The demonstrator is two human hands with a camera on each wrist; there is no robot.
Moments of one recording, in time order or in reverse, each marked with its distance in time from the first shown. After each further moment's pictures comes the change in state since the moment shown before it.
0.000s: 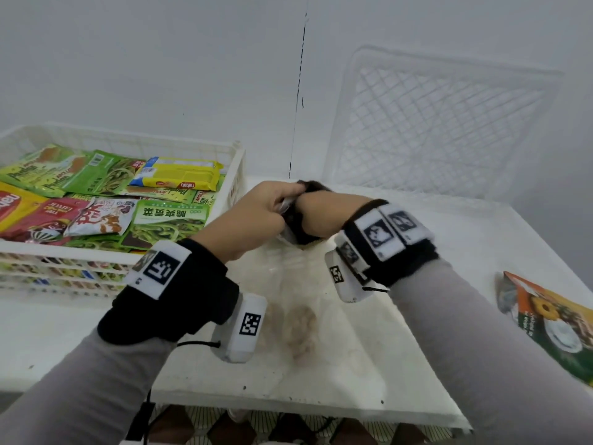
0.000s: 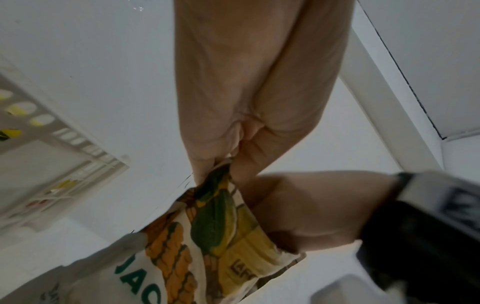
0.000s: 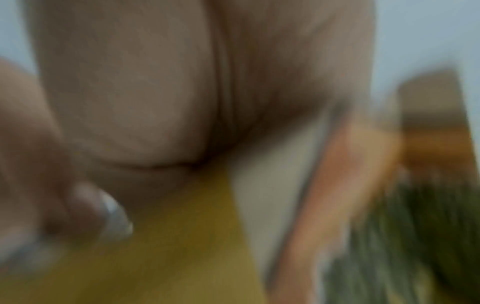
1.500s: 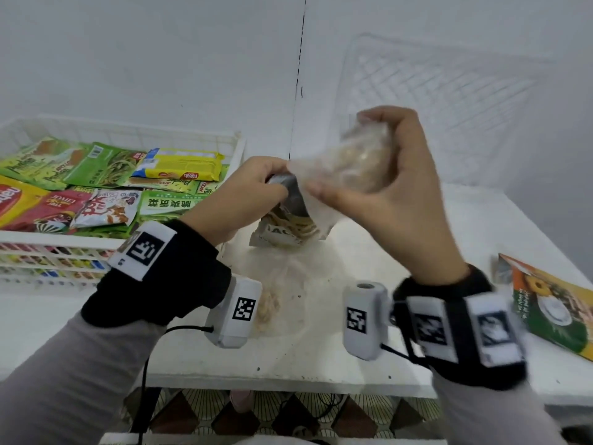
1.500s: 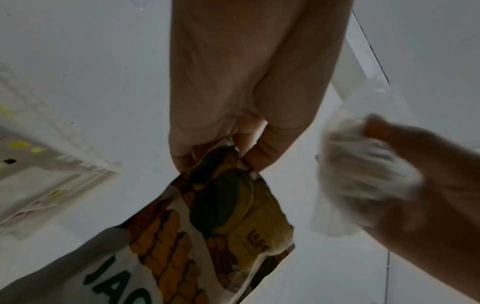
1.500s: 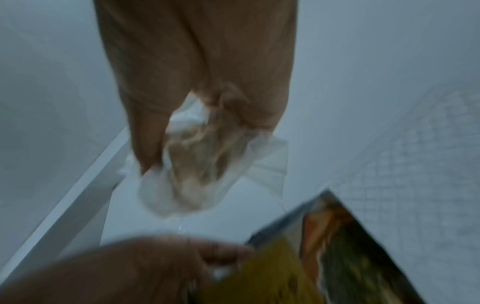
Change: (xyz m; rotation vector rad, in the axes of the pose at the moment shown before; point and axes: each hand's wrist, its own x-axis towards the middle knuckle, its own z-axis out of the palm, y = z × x) left_hand -0.017 0.009 -0.019 0.105 0.124 0.012; right_hand -0.100 -0.020 0.010 0.825 0.993 -0.216
